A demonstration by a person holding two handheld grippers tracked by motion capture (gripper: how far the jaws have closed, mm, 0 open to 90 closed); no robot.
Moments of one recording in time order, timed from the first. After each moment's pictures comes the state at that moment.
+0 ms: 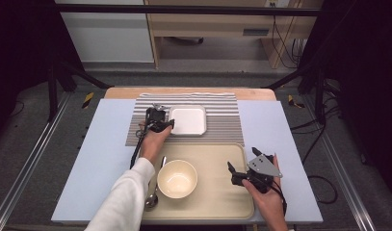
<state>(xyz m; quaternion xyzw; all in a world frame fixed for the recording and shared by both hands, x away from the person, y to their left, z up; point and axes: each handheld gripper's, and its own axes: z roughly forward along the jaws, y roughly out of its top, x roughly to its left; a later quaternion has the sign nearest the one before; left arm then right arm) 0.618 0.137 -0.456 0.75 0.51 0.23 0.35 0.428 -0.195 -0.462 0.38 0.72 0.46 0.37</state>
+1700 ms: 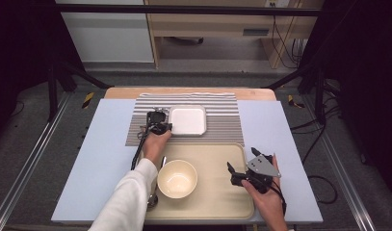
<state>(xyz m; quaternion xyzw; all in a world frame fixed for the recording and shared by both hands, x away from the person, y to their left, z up) 0.623 0.136 -0.470 0.74 0.55 0.19 0.33 0.428 -0.193 -0.463 0.38 0.72 0.45 0.37</state>
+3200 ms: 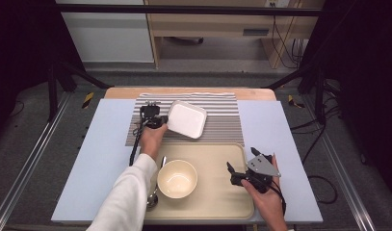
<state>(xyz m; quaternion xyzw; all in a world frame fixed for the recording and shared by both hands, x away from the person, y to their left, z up) 0.624 0.151 -0.442 0.69 0.58 0.18 0.39 0.429 -0.193 -0.464 0.38 0.72 0.45 0.37</state>
